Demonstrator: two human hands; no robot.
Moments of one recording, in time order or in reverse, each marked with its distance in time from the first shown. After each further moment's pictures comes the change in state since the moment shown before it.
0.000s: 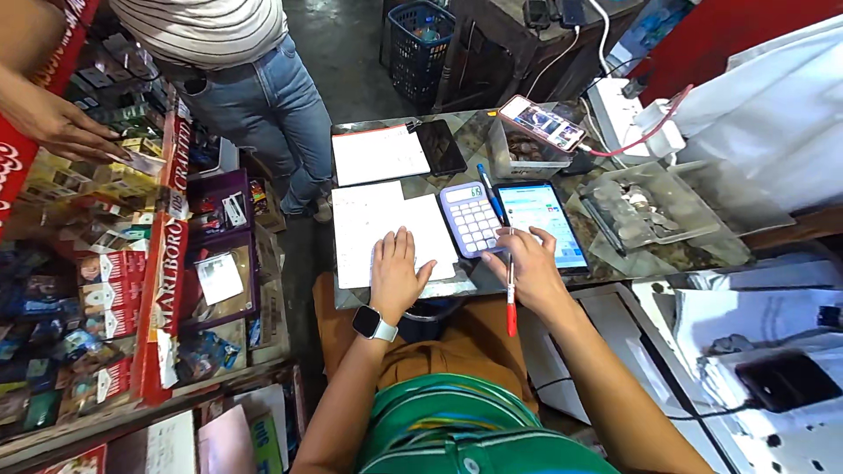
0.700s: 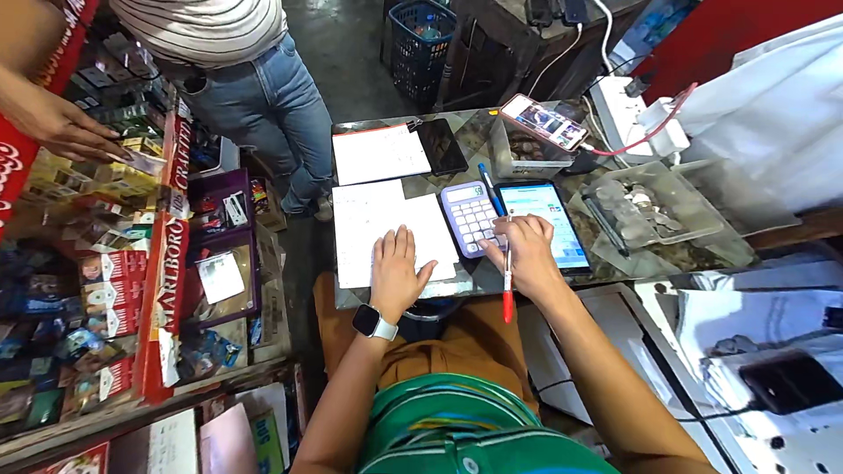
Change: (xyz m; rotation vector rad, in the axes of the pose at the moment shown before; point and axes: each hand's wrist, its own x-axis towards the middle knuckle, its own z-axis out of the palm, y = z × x) left_hand 0.001 -0.001 -0.001 -0.009 -0.050 -0.014; right_hand 0.022 0.001 0.000 0.006 0.062 -0.026
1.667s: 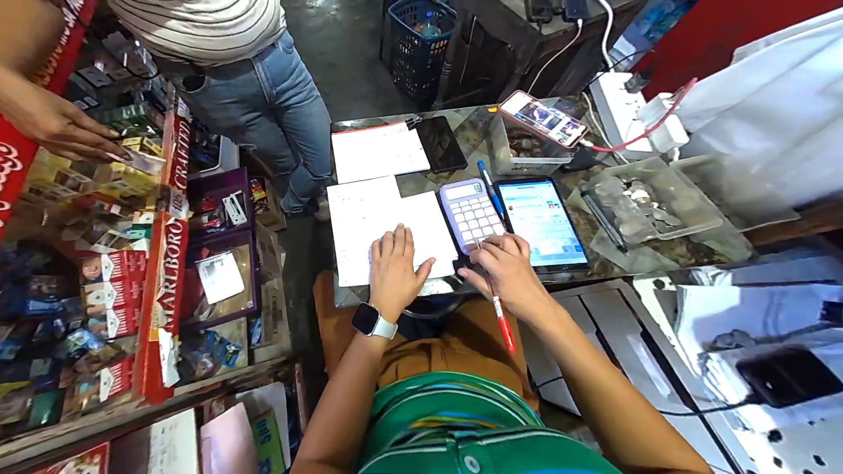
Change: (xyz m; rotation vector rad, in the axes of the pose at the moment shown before) left_hand -0.001 0.000 0.002 0.004 0.065 0.009; right_hand -0.025 -0.022 0.010 0.022 -0.110 -0.094
